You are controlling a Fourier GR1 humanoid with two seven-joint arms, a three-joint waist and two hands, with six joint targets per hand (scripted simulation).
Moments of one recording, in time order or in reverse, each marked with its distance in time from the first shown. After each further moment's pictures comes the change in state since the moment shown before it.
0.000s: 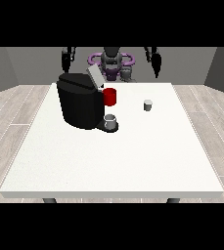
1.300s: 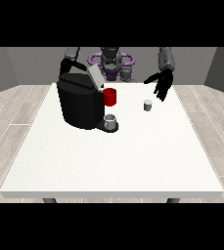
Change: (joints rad) left arm -0.311 0.412 0.045 0.387 -0.298 -0.245 -0.113; right arm -0.138 0.107 0.062 -0.022 0.175 -0.184 0.013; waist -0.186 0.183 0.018
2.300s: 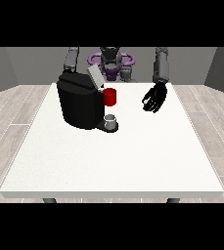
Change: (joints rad) left arm -0.200 -0.061 -0.098 0.295 -0.336 0.219 -0.103; right arm -0.137 0.000 -0.063 0.201 -0.020 0.019 -0.030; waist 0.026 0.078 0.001
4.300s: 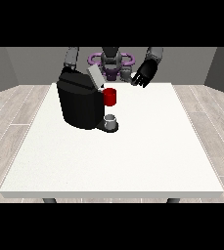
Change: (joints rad) left arm -0.284 -0.102 0.012 0.119 -0.126 -0.335 0.028; right arm 0.014 0.000 -0.023 0.234 0.037 -0.036 -0.023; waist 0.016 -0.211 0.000
